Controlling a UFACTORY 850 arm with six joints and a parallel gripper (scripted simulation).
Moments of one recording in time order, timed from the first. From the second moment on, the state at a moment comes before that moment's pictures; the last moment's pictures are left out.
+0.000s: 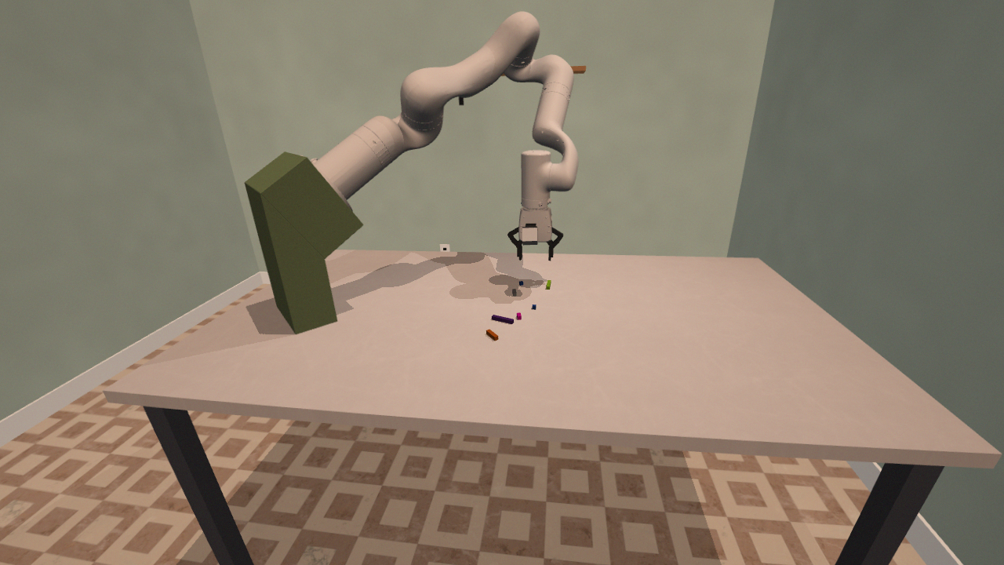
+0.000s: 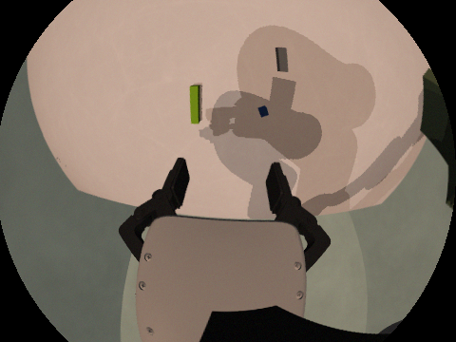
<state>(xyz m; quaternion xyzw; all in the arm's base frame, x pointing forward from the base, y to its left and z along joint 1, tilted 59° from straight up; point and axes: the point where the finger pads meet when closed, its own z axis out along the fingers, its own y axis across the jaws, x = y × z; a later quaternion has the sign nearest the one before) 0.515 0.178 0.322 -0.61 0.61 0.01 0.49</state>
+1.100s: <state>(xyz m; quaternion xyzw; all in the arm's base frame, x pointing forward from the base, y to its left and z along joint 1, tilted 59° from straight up) 0.538 0.081 0.210 -0.49 0.73 0.10 0.47</state>
